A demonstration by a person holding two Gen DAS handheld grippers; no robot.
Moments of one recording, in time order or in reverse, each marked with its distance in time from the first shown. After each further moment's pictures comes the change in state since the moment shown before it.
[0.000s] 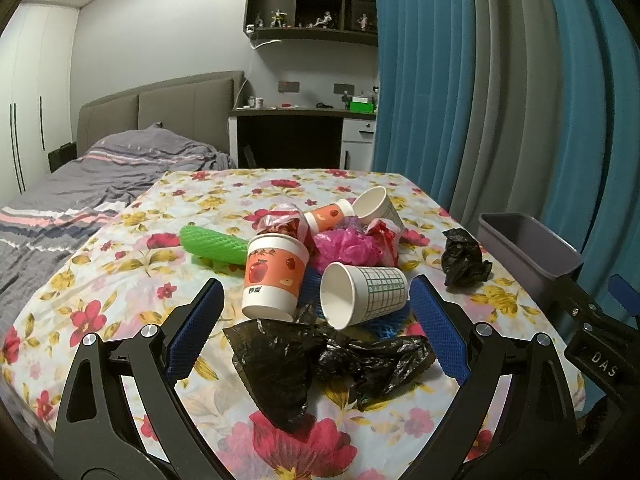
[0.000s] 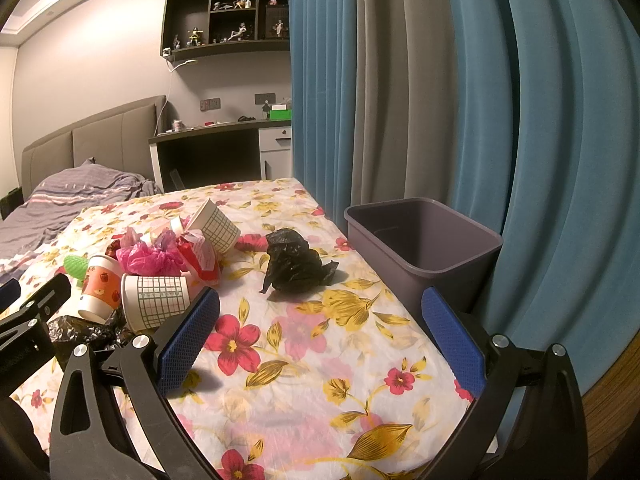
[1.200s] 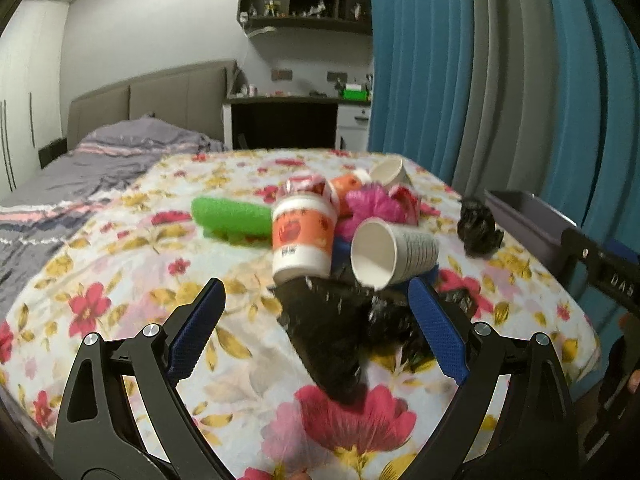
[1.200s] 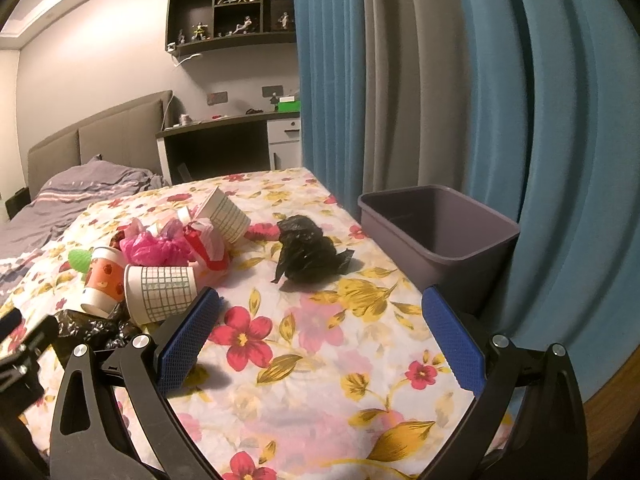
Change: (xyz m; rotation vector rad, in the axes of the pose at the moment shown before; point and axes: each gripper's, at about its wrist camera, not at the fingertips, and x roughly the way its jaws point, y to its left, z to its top) left arm 0.015 0.042 -0.038 0.013 0.049 -0.050; right arm 0.015 0.008 -0.010 0.007 0.030 0.044
